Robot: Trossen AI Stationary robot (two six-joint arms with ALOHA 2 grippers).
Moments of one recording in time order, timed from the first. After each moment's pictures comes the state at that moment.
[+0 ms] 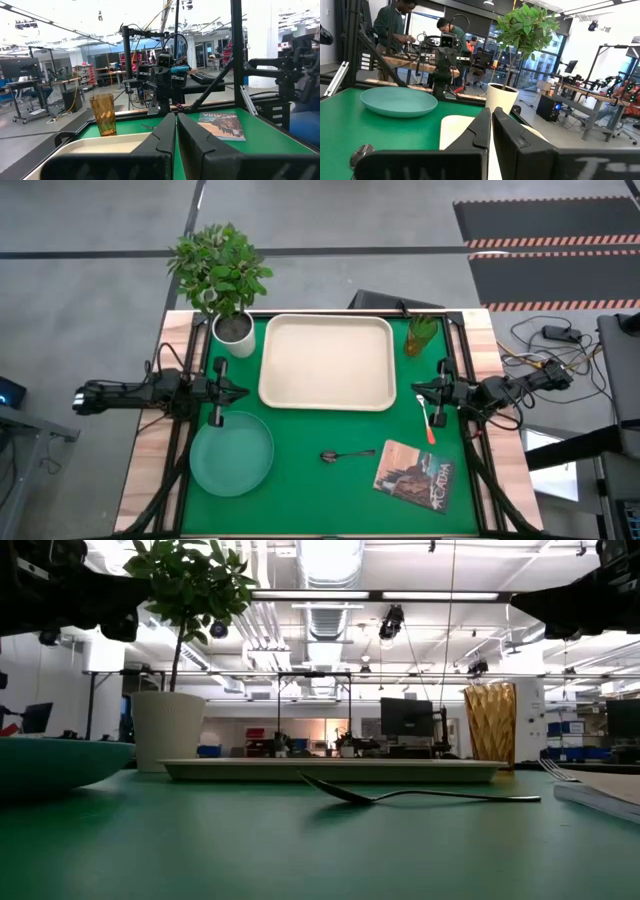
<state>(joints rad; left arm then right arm) 0.01 0.09 0.03 0.20 0.04 0.11 0.33 0.03 0.01 0.17 0.47 -0.31</state>
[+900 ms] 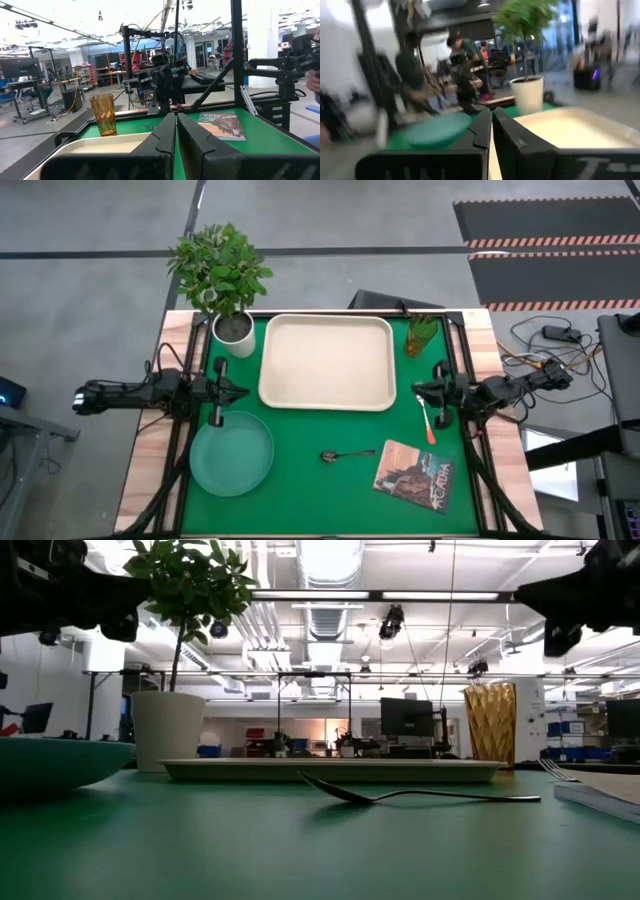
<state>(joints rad) 0.01 0.09 0.03 0.20 0.04 0.11 0.33 0.03 0.01 0.20 0.46 0.14</state>
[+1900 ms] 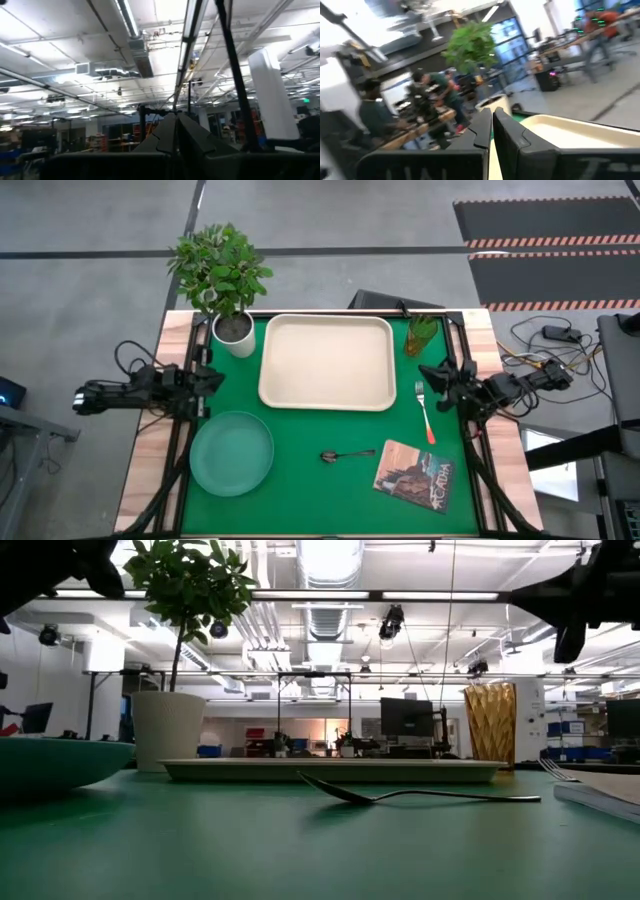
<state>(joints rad) 0.01 0.09 0.03 0.63 0.01 0.12 0.33 0.04 0.02 0.32 0.73 0.23</state>
